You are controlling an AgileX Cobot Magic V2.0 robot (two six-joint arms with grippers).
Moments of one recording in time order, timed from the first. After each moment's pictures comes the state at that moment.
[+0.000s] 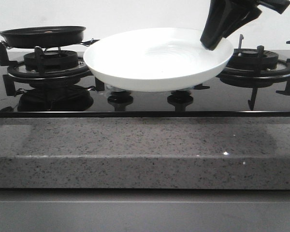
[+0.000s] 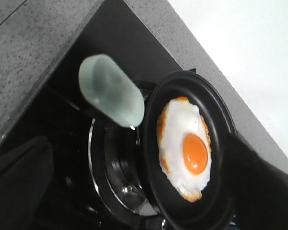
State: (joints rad) left arm 0.22 1.59 -1.31 -0.89 0.67 0.11; right arm 0.29 1.60 -1.41 0.37 0.94 -0.20
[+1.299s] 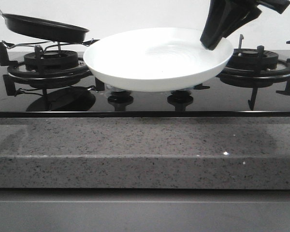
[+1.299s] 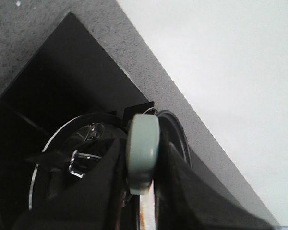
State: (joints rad) left arm 0.23 1.70 -1.46 -1.07 0.68 0.19; right arm 0.29 1.60 -1.41 0.37 0.94 -0.20
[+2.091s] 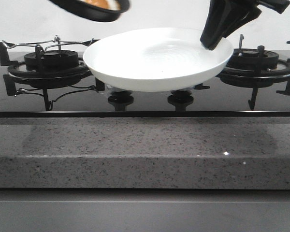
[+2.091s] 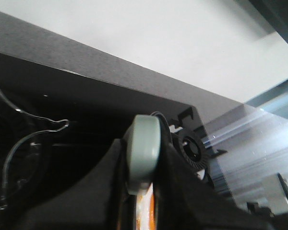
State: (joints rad) left arm 0.02 1.44 -1.47 -1.04 0.86 0.38; right arm 0.29 1.60 -1.41 0.37 0.94 -0.20
